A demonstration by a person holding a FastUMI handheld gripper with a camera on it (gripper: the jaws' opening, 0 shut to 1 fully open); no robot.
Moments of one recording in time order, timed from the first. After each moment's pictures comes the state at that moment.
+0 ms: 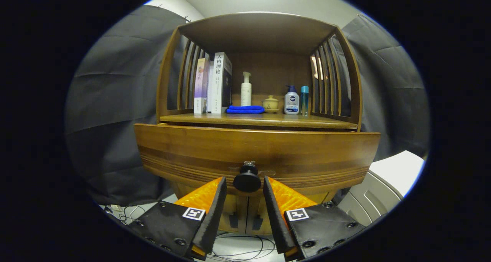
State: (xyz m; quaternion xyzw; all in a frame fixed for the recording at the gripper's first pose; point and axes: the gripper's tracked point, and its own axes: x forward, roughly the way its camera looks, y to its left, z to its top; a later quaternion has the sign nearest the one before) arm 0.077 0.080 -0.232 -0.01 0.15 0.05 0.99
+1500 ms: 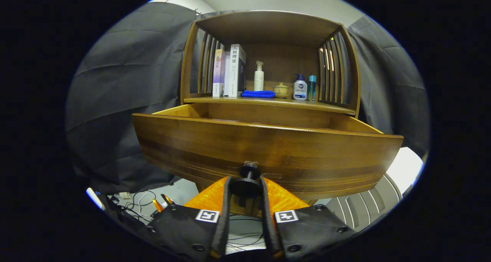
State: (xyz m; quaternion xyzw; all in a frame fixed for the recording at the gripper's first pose) arm -0.024 0.088 -0.238 -0.02 0.19 0.11 0.97
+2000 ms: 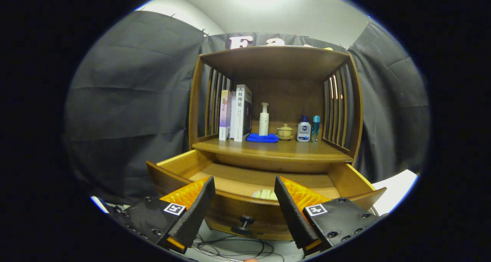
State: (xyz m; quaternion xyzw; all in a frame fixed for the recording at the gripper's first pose) arm 0.016 0.087 -0.105 0.00 0.09 0.14 0.99
